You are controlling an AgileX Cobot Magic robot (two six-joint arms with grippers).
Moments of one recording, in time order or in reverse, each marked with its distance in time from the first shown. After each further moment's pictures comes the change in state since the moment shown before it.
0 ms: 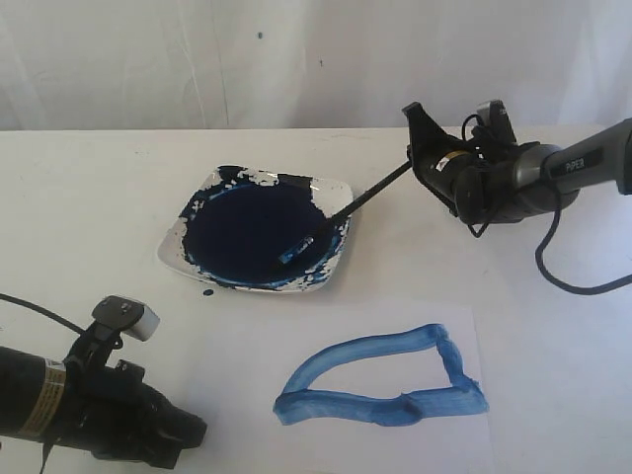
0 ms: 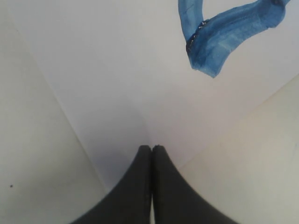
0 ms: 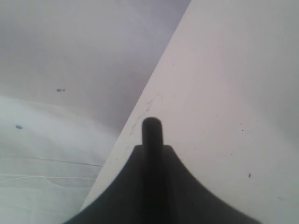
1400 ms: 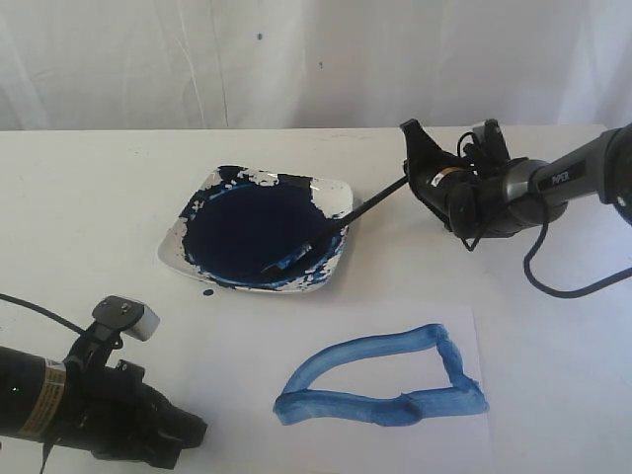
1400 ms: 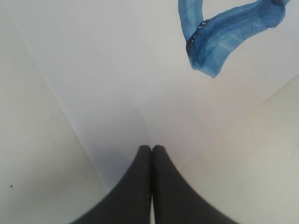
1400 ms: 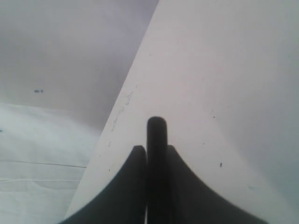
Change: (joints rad) left arm 0.000 0.000 0.000 0.000 0.000 0.000; right arm 0.005 0.051 -0.002 0.014 -0.024 0.022
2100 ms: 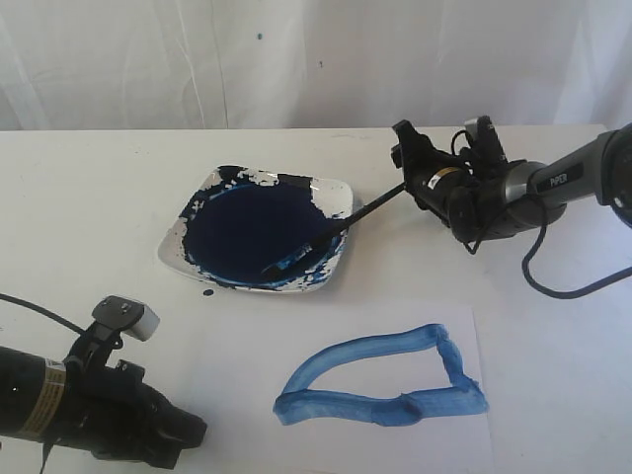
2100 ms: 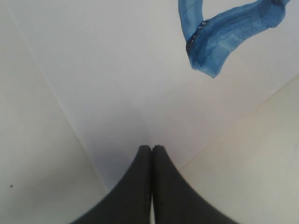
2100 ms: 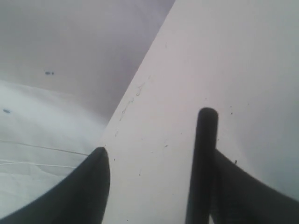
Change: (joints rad) left arm 0.000 0.000 0.000 0.000 0.000 0.000; right arm 0.004 0.006 0.000 -0.079 -0.036 0.003
